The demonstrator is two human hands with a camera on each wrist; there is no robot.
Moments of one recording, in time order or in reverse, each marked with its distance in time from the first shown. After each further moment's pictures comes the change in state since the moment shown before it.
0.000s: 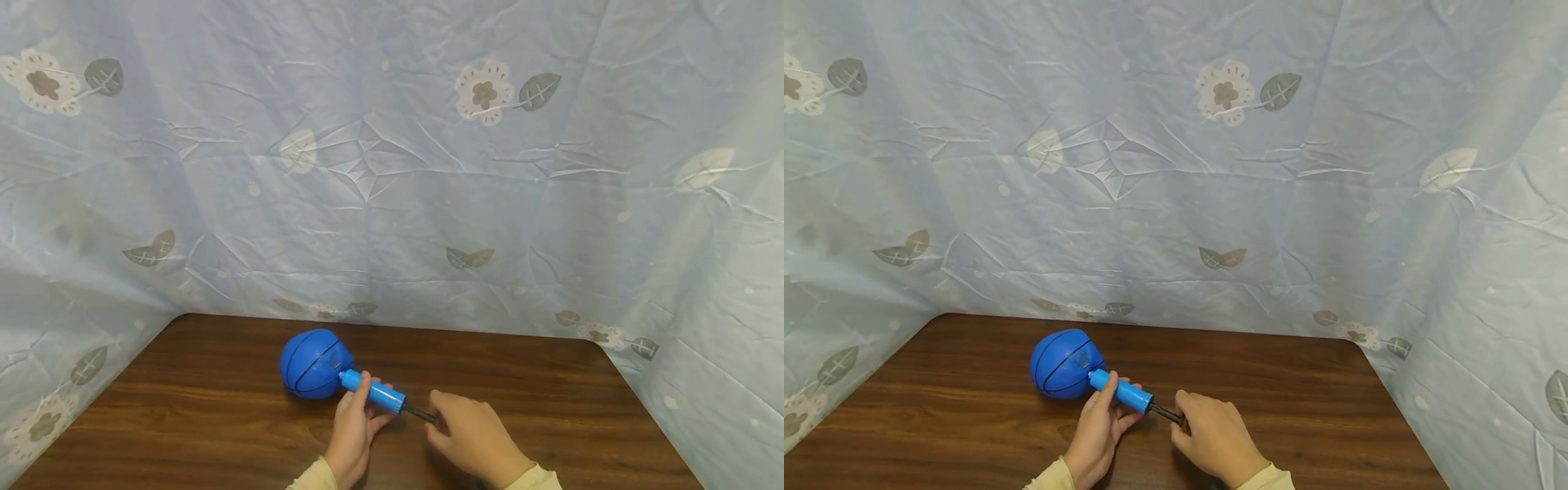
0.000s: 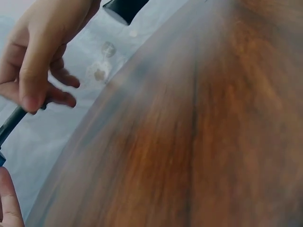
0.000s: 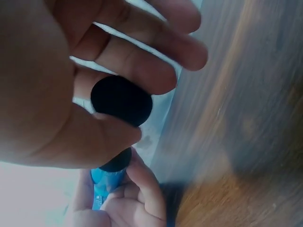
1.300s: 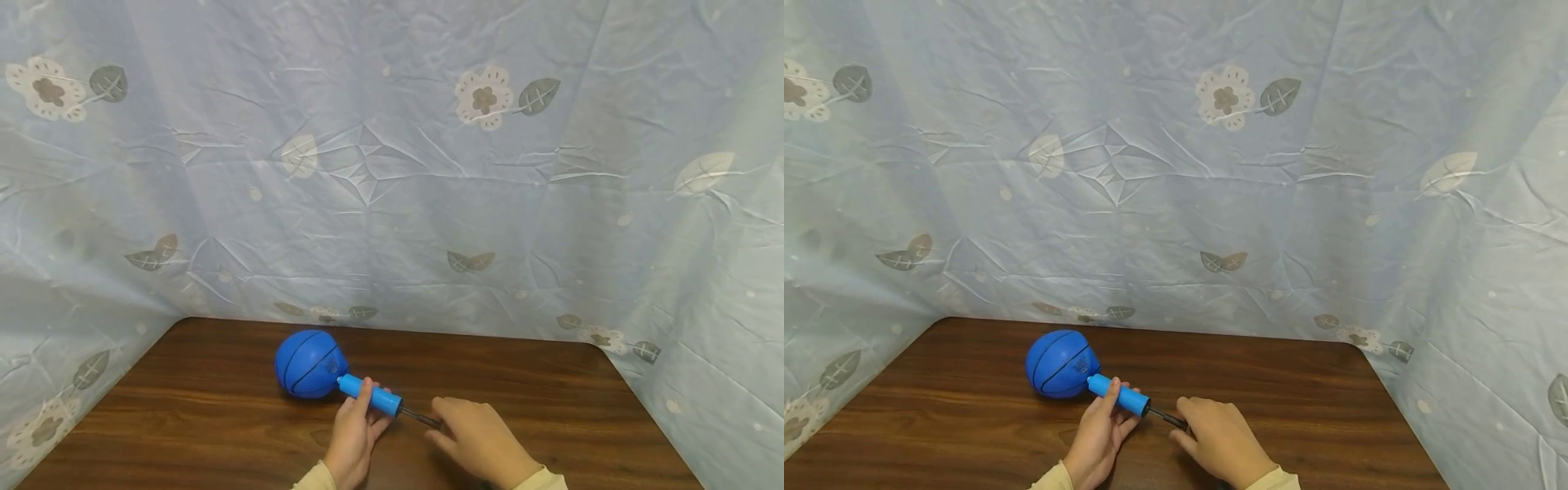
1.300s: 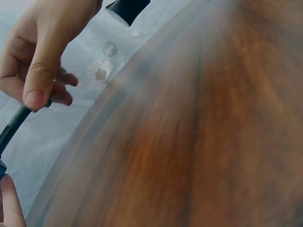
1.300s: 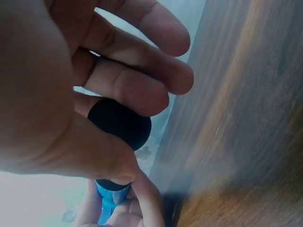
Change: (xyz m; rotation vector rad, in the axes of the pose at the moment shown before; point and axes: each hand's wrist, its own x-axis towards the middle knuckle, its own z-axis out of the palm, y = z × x) left_hand 0.002 -0.005 -0.004 -0.059 -0.008 -0.034; right_hand 0.000 0.007 -0.006 0.042 -0.069 -0.075
